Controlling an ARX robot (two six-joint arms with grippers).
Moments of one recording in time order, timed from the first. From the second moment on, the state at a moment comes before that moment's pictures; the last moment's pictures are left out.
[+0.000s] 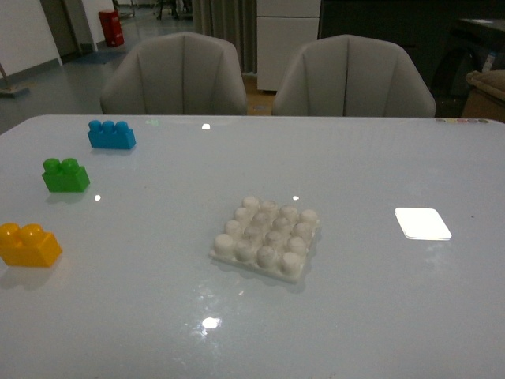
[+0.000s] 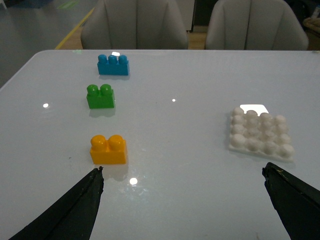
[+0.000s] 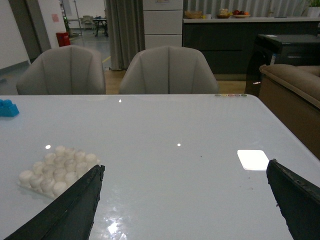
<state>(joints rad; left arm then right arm) 0.05 0.47 0.17 0.07 0.13 -0.02 -0.01 0.00 0.01 0.00 0.00 0.01</state>
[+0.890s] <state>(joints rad) 0.15 1.95 0.84 0.49 0.21 0.12 -0.01 0.00 0.01 0.00 0.00 0.01</state>
